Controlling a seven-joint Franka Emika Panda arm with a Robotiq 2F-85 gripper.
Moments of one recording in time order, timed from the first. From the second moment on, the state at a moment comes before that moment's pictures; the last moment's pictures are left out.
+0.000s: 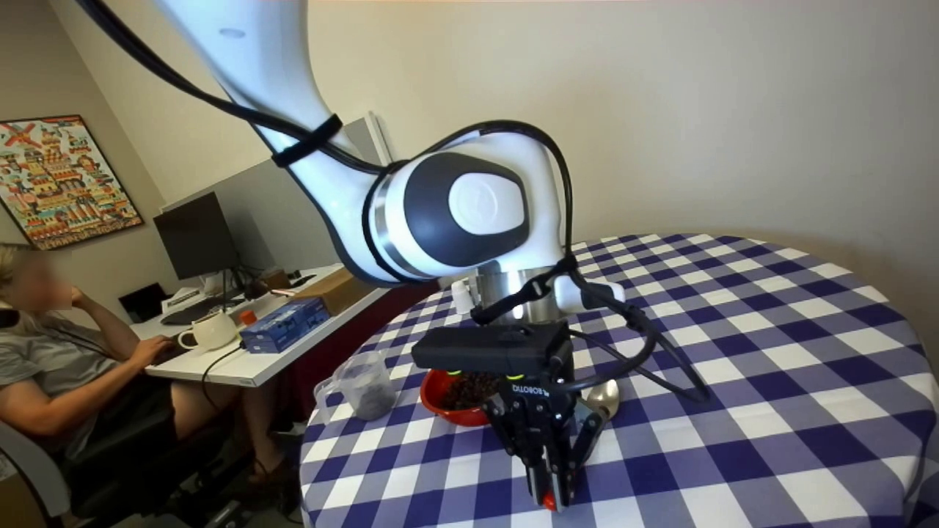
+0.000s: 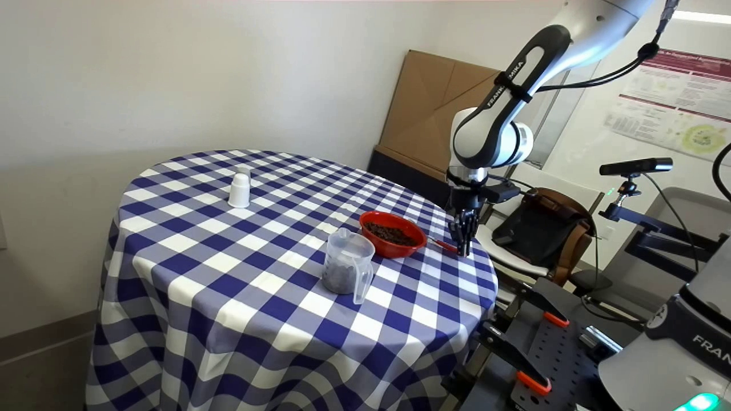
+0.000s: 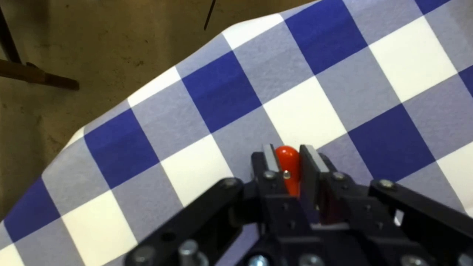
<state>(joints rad) -0.29 0.49 -0.17 -2.33 -0.20 2.51 -0.19</state>
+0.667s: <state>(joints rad) -0.31 0.46 -0.04 -2.30 -0.04 2.64 -0.30</state>
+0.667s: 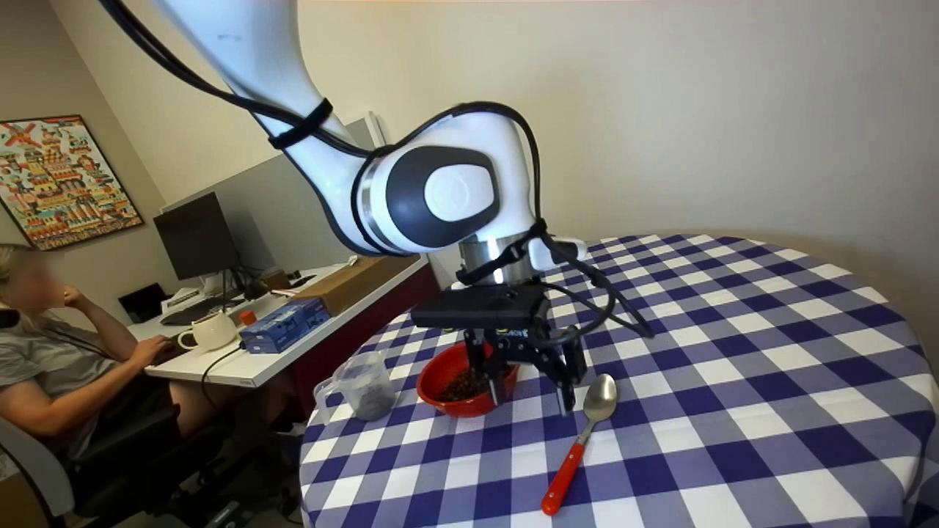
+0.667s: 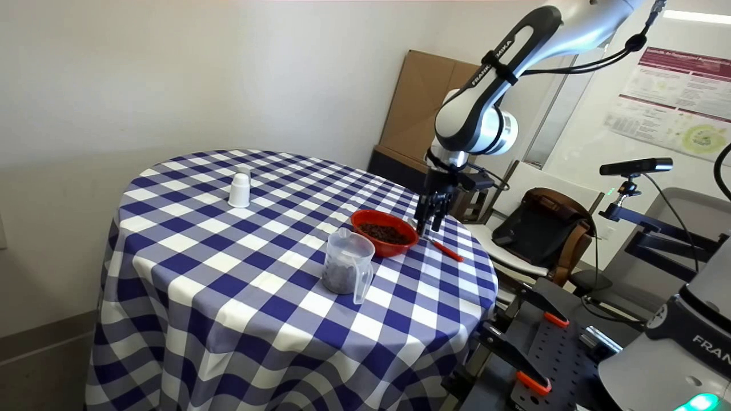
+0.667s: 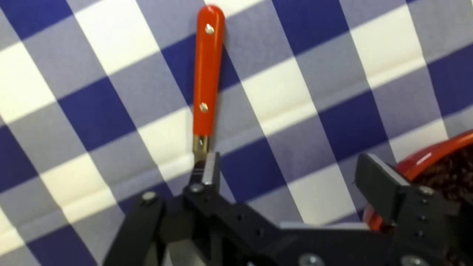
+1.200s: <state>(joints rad) -0.26 0.16 0.01 -2.30 0.02 2.66 -0.31</state>
